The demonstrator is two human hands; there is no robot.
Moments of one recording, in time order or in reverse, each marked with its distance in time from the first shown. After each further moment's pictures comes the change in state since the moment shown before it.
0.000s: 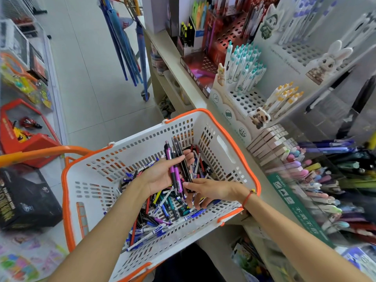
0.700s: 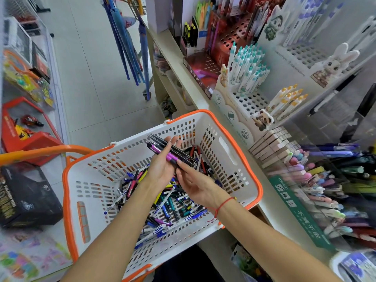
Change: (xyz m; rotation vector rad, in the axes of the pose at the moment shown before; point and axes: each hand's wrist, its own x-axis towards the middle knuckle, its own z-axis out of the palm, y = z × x) left_hand 0.016 0.000 0.011 -0.437 0.224 0.320; right_hand 0.043 -0.018 0.026 1.343 0.413 -0.007
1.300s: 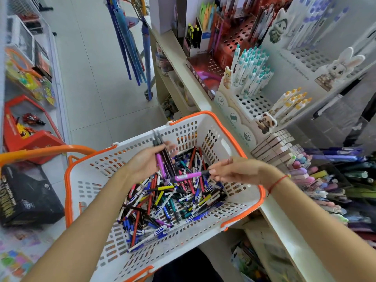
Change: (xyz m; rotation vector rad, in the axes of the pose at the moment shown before) left_hand 0.002 0.058 -0.017 0.448 -0.100 -0.213; right_hand -0.035 -0.103 -0.049 -0.896 -0.266 0.078
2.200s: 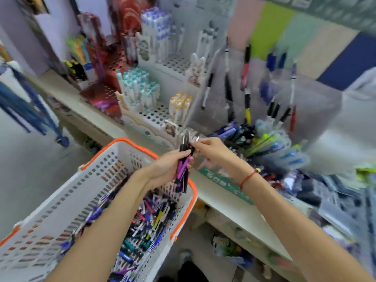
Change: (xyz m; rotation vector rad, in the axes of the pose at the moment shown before) left_hand 0.037 -0.061 0.213 0.516 -0.625 -0.227; right_hand -0.113 0.028 -0.032 0.061 0.970 -0.441
